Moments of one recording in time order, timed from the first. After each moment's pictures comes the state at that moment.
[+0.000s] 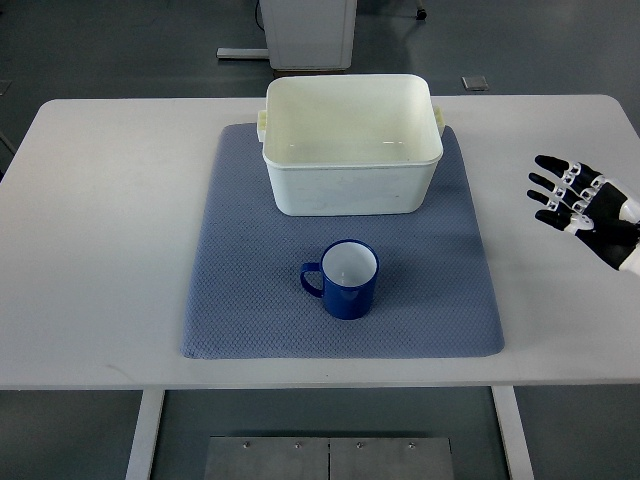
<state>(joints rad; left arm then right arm) -0.03 0.00 -0.10 -0.24 0.04 0.10 -0.12 0.38 -0.85 0.69 1.40 -0.26 0.25 0.40</state>
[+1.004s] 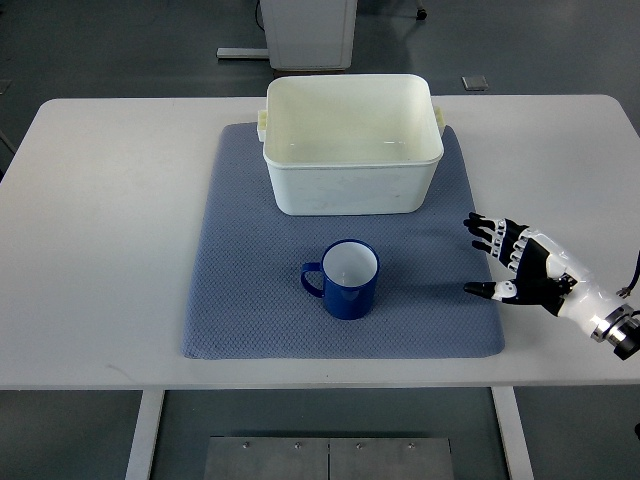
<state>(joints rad) -0.03 0.00 -0.10 -0.24 0.04 0.10 -0.12 0.36 -0.71 0.55 1.43 -0.57 0.05 0.45</state>
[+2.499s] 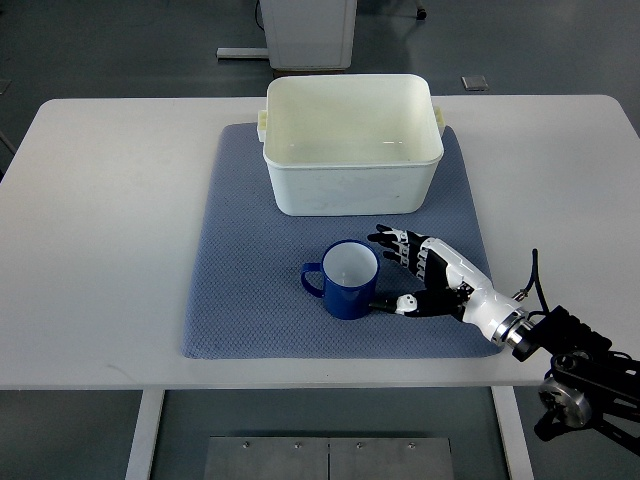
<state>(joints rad) -0.03 0.00 -0.10 -0.24 0.04 0.10 -0.12 0.54 -0.49 0.31 1.41 -0.58 -0.13 0.45</state>
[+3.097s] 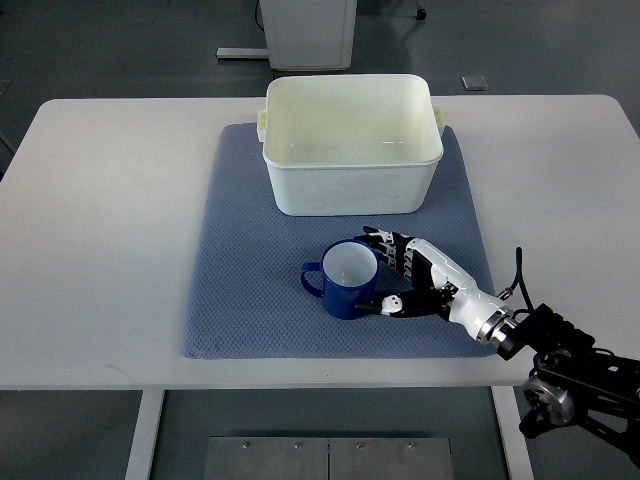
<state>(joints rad) -0.03 0.00 -0.10 -0.24 0.04 0.10 -0.12 0.57 -0.44 0.27 1.39 -0.58 -0.16 0.43</state>
